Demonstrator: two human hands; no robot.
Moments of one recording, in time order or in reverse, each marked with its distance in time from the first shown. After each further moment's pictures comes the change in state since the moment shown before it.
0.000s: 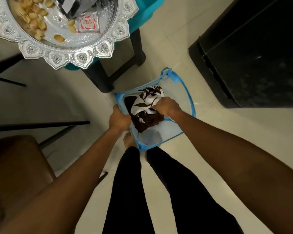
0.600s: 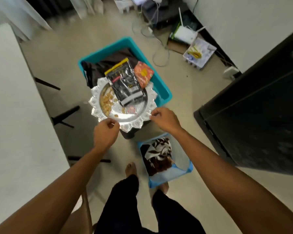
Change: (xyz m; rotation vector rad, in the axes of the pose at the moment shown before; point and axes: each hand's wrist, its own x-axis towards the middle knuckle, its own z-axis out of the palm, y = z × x) left_hand -0.147 0.152 -0.179 0.066 0.449 0.395; right_hand -0.176 -0.165 -0.178 0.158 0.199 -0.501
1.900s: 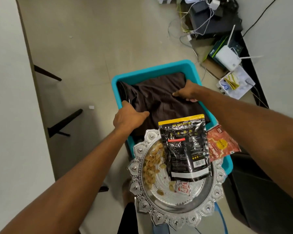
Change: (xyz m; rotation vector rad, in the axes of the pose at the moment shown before) left_hand 0.360 0.023 -0.046 0.057 -0.167 -0.220; right_hand 0.420 -0.218 0.035 -0.522 -0.119 0.245
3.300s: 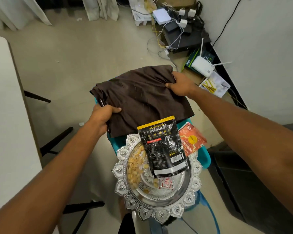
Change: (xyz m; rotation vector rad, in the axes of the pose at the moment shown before) left_hand -0.002 0.023 -0.044 -0.938 -0.131 -0.138; right_hand -0.052 0.026 -0.070 0.094 0.221 -0.373
